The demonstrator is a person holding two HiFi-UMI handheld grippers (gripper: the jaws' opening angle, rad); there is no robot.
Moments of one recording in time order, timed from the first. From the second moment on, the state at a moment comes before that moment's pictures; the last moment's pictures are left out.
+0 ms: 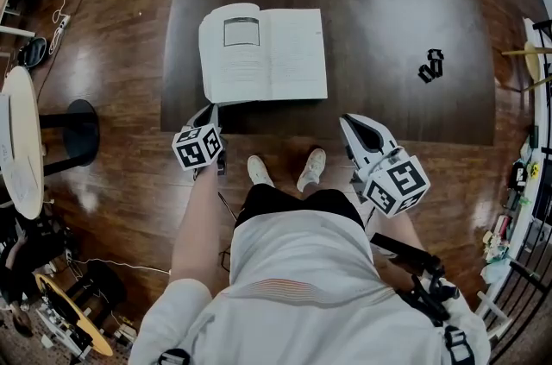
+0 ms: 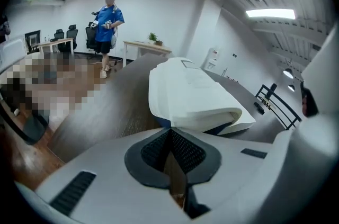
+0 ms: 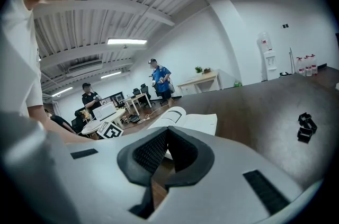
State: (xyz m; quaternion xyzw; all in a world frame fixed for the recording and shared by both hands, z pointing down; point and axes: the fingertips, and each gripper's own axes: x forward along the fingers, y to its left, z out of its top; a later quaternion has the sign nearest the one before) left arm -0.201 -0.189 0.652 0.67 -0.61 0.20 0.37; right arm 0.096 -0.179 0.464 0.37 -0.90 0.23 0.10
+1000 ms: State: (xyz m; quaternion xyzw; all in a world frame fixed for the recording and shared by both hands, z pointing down) left arm -0.212 -0.178 0.662 0.65 -0.62 0.17 0.40; right arm 0.091 -0.183 0.463 0.36 -0.90 0.23 0.10
